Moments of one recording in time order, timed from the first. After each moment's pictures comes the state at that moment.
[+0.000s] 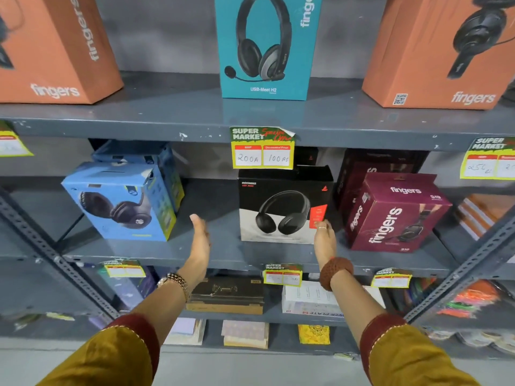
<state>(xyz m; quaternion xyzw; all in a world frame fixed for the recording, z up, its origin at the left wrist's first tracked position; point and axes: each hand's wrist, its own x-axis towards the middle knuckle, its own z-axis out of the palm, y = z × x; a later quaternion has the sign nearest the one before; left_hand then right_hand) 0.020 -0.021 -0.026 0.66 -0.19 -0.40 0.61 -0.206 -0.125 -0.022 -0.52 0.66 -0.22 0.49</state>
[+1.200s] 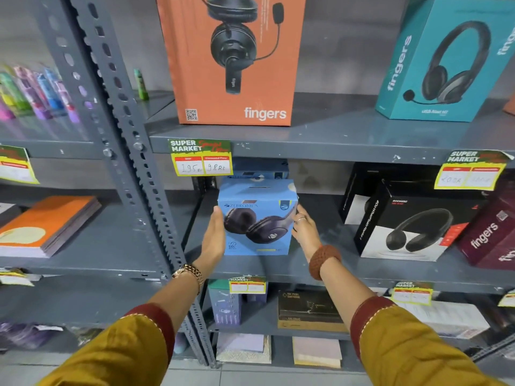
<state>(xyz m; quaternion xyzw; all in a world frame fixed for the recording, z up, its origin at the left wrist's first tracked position) 0.353 0.091 -0.020 0.71 -0.29 -0.36 0.53 0.170 -0.015 -0.004 -0.51 0.46 -0.36 0.63</state>
